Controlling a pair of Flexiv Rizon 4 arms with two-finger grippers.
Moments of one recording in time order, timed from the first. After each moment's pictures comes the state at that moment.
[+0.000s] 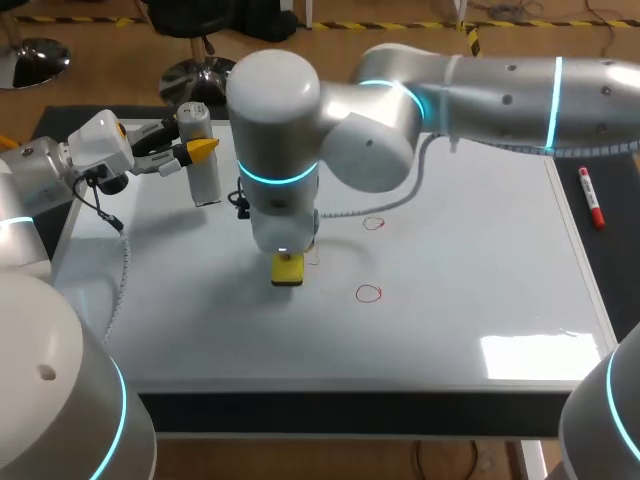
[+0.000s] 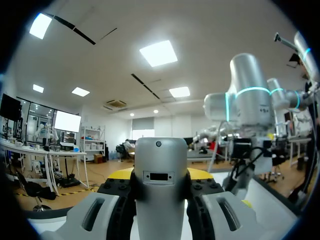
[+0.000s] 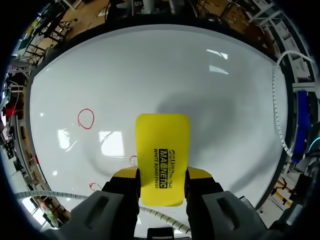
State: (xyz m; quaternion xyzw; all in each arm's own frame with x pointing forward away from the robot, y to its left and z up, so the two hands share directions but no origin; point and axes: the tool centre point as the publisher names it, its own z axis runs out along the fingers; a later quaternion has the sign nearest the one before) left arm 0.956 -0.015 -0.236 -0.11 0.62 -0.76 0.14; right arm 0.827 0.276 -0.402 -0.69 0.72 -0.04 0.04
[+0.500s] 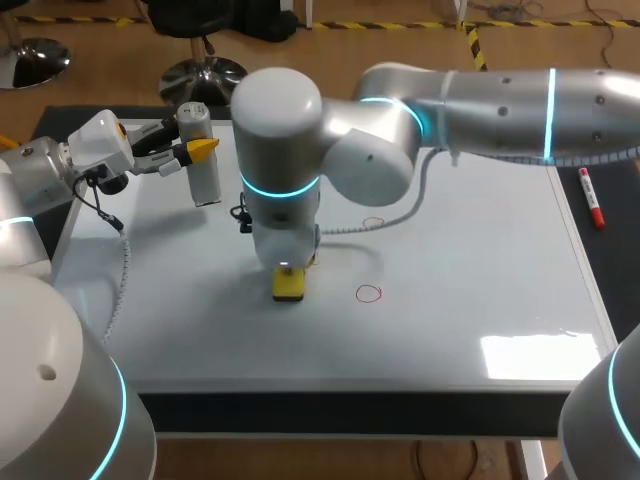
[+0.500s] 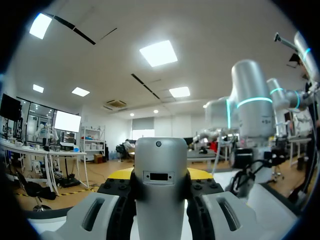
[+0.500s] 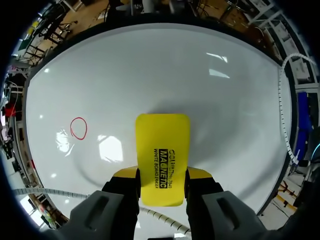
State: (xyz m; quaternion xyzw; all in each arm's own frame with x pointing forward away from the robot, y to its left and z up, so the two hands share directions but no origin) left arm 0.956 -0.015 -0.236 -0.11 0.62 -0.76 0.14; right arm 0.817 0.273 -0.427 -0.69 0.72 -0.03 0.03
